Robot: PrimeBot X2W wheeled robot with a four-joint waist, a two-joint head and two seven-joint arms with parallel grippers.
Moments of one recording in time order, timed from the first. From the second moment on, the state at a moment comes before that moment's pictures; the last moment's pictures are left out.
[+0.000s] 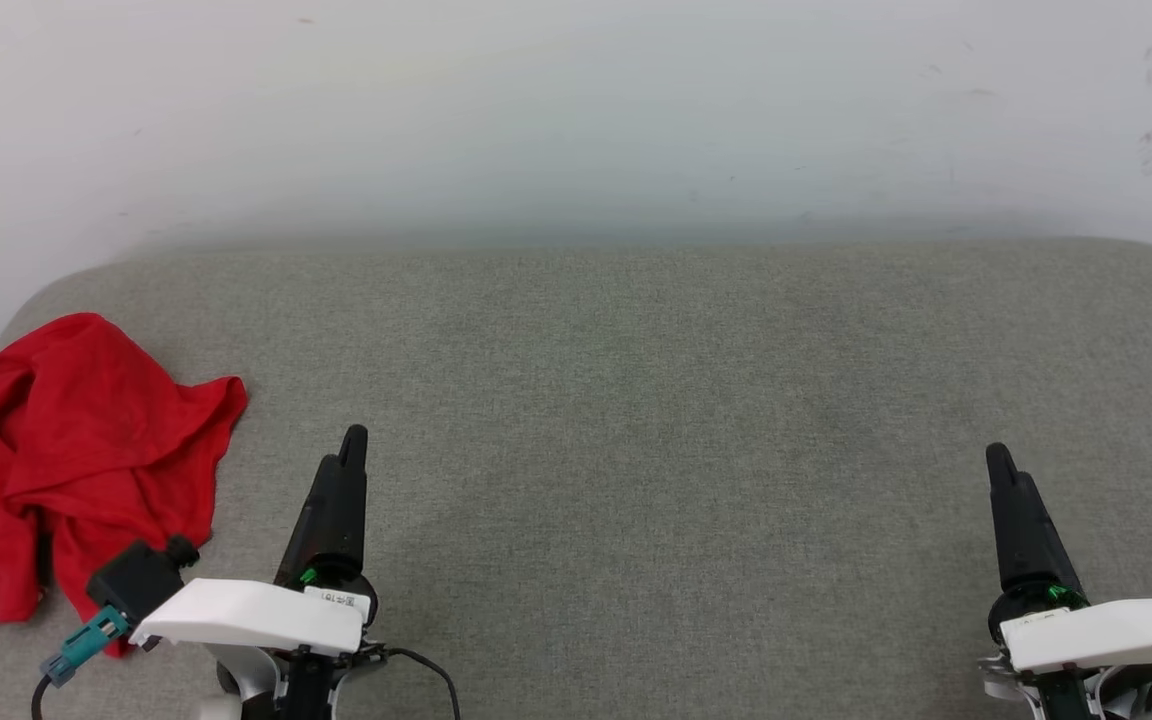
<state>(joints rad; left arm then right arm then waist) -0.07 0.05 -0.04 0.10 -1.09 -0.13 -0.07 -0.02 -0.06 -0.06 0.11 1.00 0.13 -0.07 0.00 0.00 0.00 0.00</state>
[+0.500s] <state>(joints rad) -0.07 0.05 -0.05 0.09 -0.73 -0.13 -0.12 -0.01 -0.05 -0.06 0.07 0.60 0.13 -0.09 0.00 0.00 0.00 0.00</state>
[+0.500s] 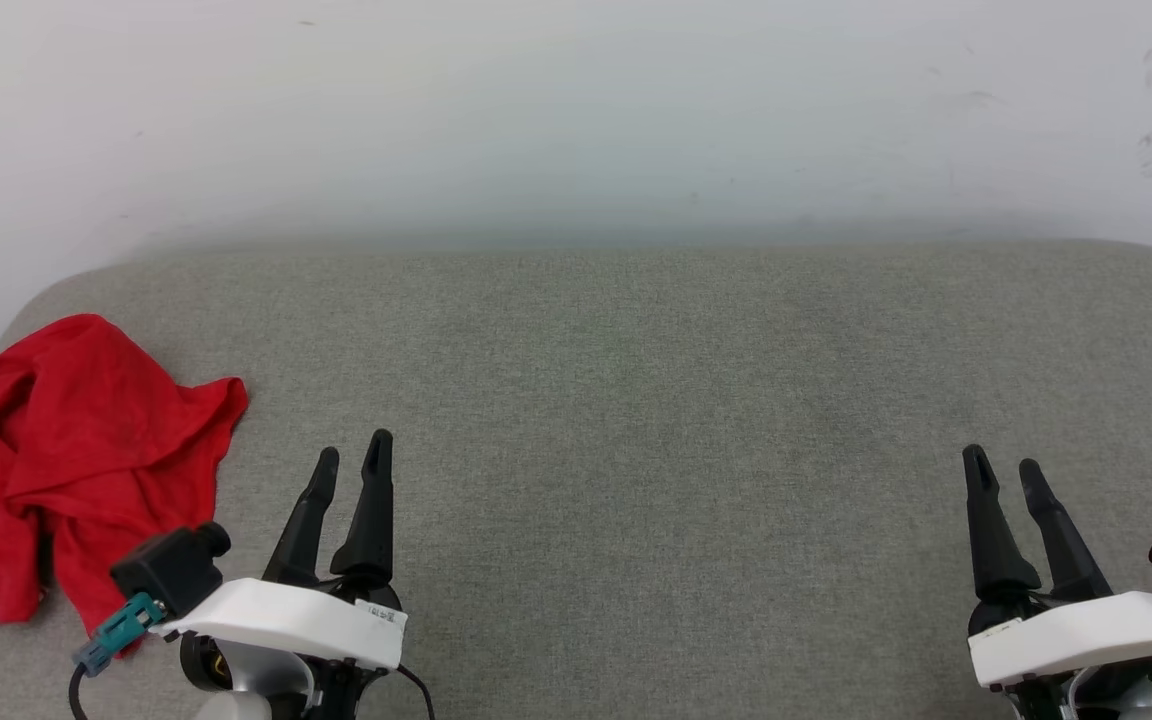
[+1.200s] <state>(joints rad) -0.06 0.06 -0.08 0.10 -0.39 -0.12 -0.17 0.01 -0.05 -0.07 0.01 0.28 0.13 -0.05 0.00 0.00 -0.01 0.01</state>
